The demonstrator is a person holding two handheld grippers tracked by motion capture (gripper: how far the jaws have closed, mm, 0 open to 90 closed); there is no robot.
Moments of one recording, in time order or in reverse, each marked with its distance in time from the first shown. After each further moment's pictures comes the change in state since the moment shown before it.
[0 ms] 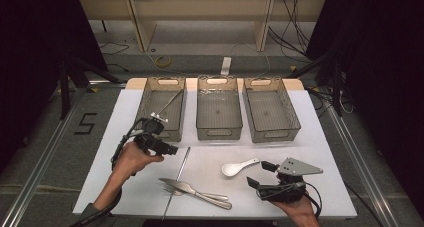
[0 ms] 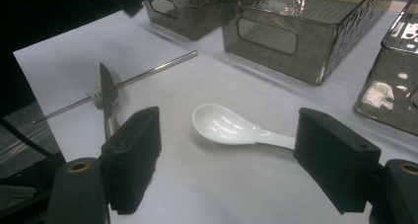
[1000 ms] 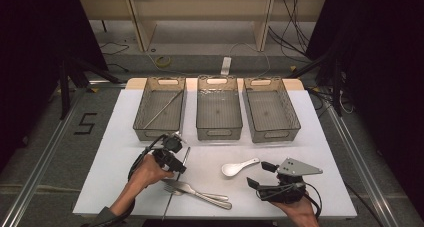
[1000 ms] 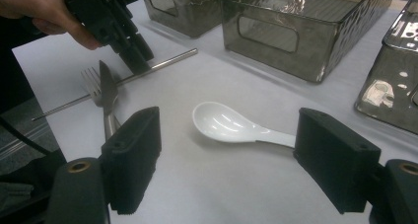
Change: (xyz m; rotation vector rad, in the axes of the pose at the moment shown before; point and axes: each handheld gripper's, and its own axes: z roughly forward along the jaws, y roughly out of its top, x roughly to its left) left arm -0.030 -0.012 0.054 0.209 -0.034 0.104; right arm 0.001 0.000 0.000 0.008 -0.001 -0.003
